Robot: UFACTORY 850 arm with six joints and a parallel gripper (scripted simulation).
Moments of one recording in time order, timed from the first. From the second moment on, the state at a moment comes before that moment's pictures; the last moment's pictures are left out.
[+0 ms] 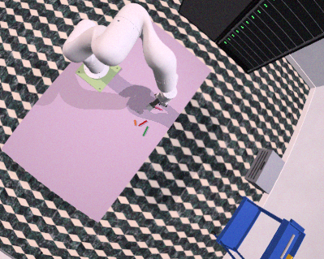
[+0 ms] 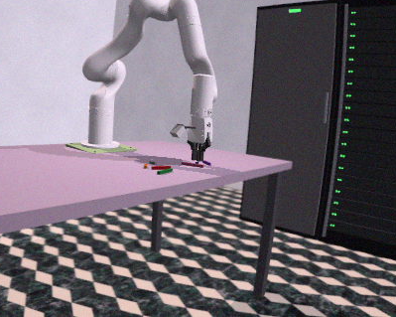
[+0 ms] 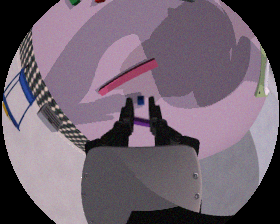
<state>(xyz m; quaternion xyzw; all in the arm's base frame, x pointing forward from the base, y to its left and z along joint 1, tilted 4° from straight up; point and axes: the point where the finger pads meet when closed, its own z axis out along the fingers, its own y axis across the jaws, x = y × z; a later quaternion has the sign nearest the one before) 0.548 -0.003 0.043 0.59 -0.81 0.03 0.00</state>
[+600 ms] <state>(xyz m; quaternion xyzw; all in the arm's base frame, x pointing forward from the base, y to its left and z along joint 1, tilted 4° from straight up) 0.548 -0.003 0.043 0.59 -0.81 0.03 0.00</state>
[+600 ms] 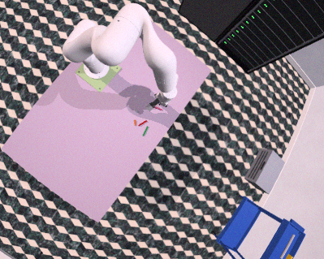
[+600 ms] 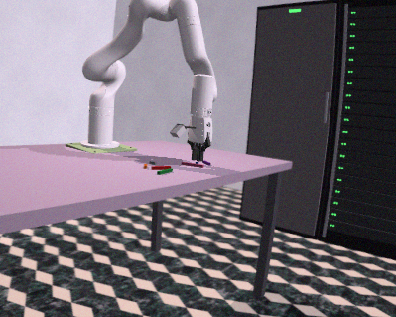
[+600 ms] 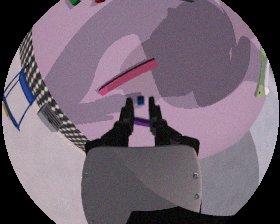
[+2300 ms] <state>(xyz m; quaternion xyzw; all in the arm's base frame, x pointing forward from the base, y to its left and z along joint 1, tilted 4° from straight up) 0.548 -0.003 0.029 0.59 -0.81 0.03 0.00</state>
